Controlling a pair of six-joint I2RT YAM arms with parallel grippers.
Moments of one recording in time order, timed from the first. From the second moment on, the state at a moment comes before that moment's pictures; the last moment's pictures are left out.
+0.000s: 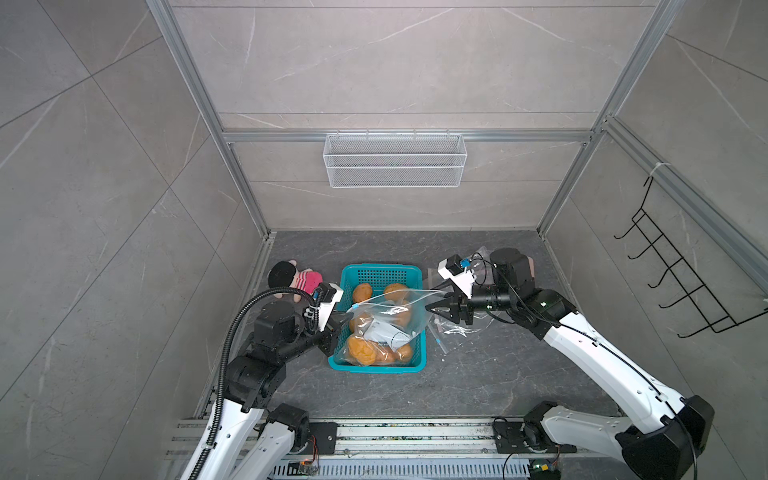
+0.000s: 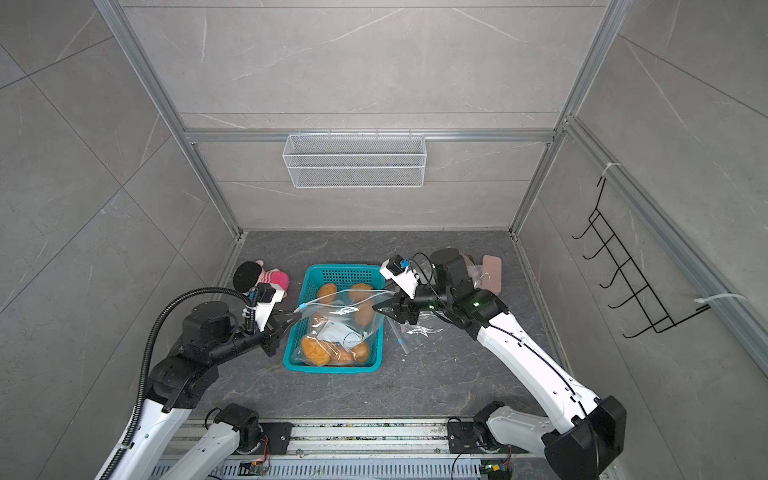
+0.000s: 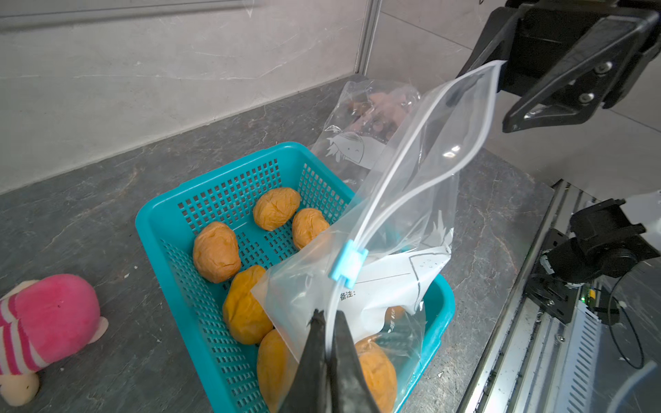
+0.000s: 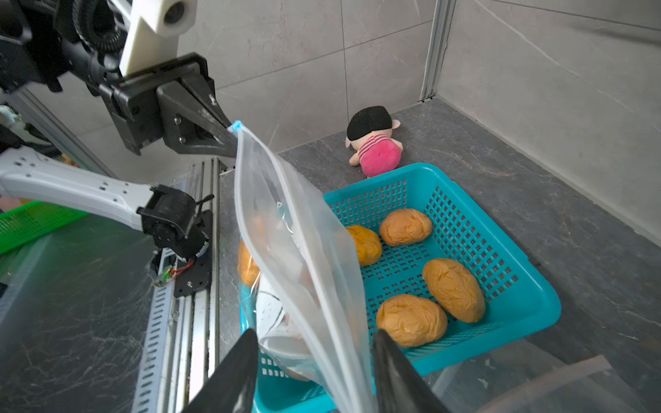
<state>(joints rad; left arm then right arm) -0.35 0.62 0.85 -0.64 0.49 0.09 0.53 1.18 1.15 -0.48 -0.75 -0.22</state>
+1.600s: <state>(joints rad) -0.35 0.76 1.26 -0.96 0.74 0.11 0.97 1.66 2.00 -0.94 -0.58 -0.62</state>
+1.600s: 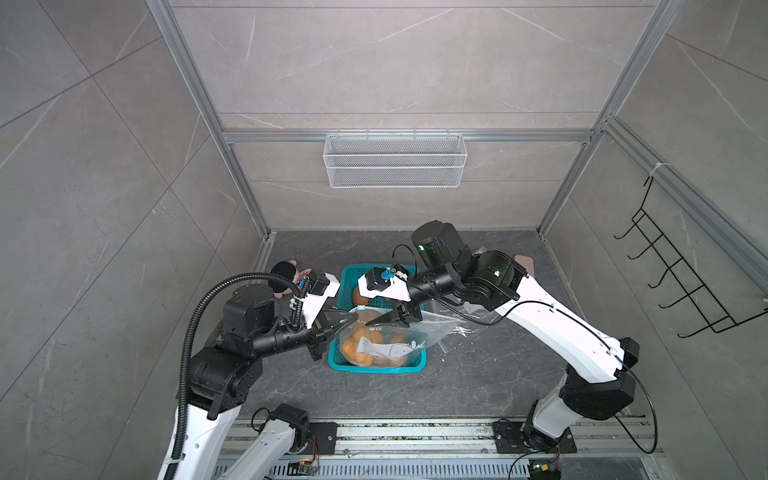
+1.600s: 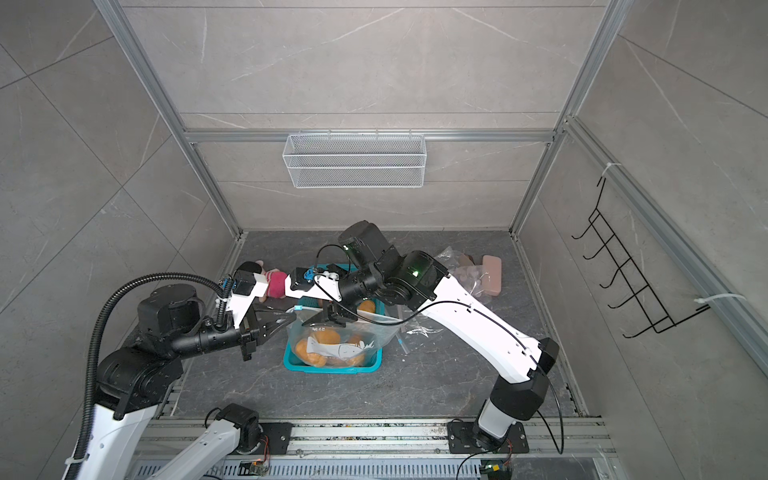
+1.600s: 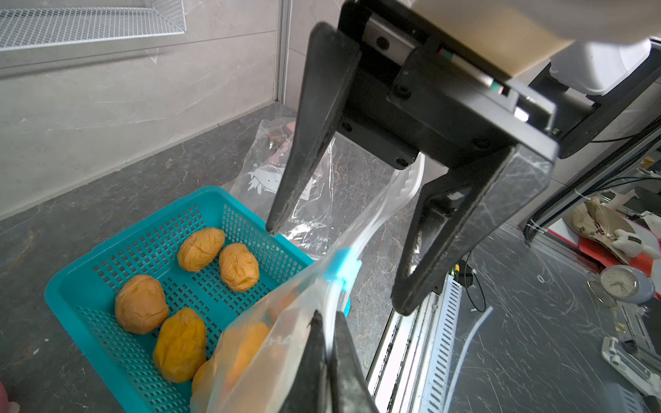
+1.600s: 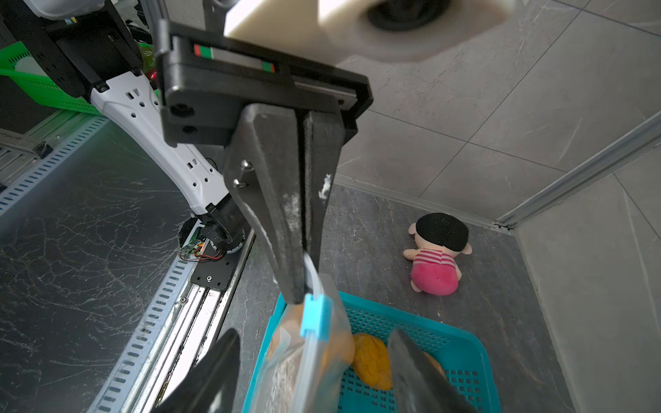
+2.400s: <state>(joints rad) -0.35 0.78 1.27 -0.98 0.74 0.11 1.05 1.65 2.00 -0.91 -0.44 -0.60</state>
